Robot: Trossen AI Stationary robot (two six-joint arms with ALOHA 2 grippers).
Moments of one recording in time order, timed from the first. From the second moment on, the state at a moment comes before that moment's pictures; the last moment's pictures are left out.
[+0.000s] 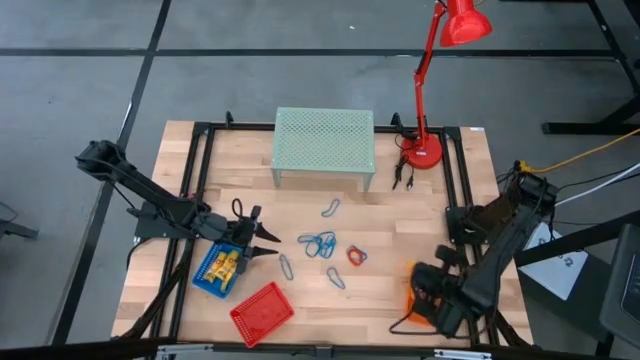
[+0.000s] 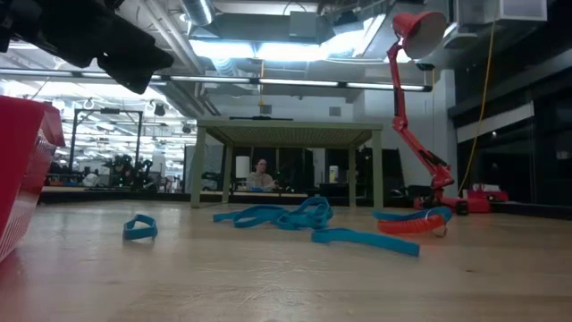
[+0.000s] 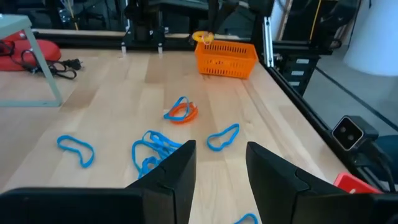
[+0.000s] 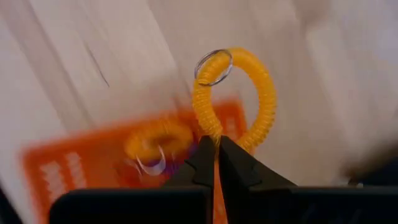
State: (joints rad) left arm -0.41 1.03 0.34 0.46 -0.29 -0.17; right arm 1.01 1.61 1.17 -1.22 0.32 1.42
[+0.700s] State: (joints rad) left arm -0.36 1.56 0.64 0.69 -0.16 -0.05; right arm 1.07 1.61 1.04 -0.96 0.17 1.55
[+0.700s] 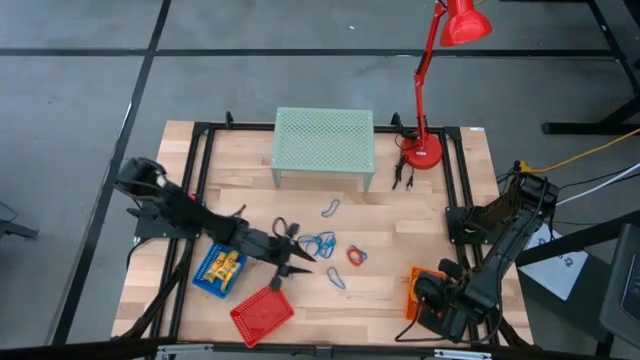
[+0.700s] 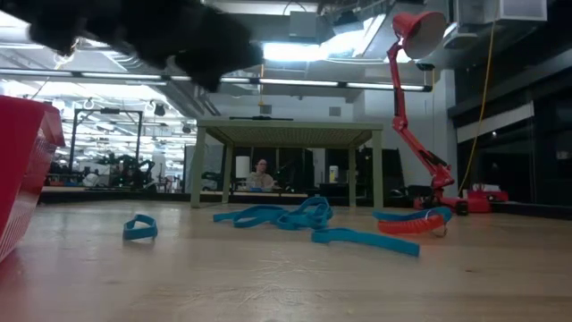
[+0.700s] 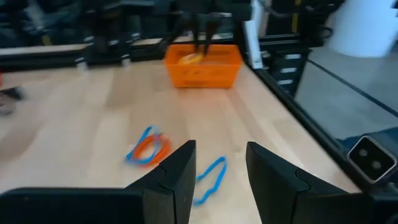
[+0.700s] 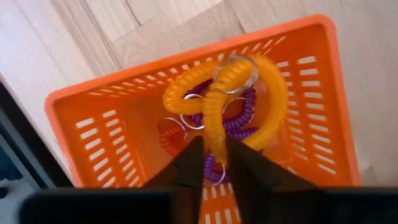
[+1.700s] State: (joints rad) left arm -0.29 1.93 1.08 0.54 0.05 0.05; right arm 1.14 1.60 1.11 -1.03 0.24 1.58
